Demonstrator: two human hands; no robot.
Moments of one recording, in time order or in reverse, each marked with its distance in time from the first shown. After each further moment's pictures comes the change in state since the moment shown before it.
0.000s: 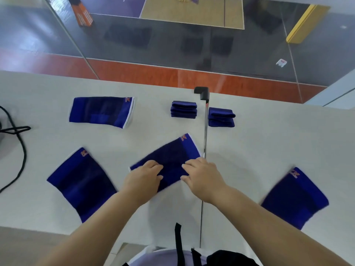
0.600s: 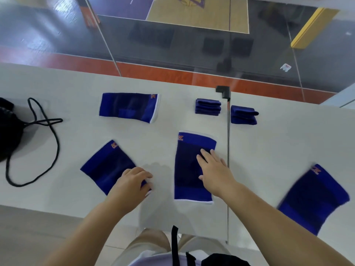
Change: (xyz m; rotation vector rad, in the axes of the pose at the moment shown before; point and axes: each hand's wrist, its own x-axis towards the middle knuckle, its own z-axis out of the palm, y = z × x) left_hand -0.067 -0.099 -0.010 -0.176 0.098 -0.014; right_hand 0.015 -0.049 0.017 -0.009 -0.156 0.209
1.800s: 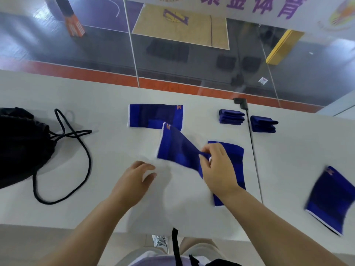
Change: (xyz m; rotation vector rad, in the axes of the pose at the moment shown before) left_hand 0.013 -0.106 -0.064 -0.245 0.138 0.067; right_hand 0.008 -0.150 -0.030 0.506 0.673 0.045
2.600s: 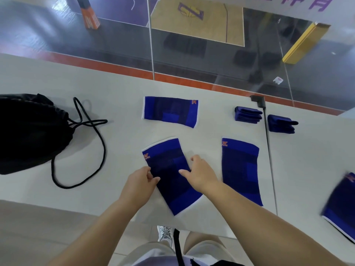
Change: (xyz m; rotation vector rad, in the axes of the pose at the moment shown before) left_hand -0.019 -0.013 0.011 -0.151 -0.014 -0.390; right_hand 0.004 -0.005 0.075 -0.142 -0.546 0.286
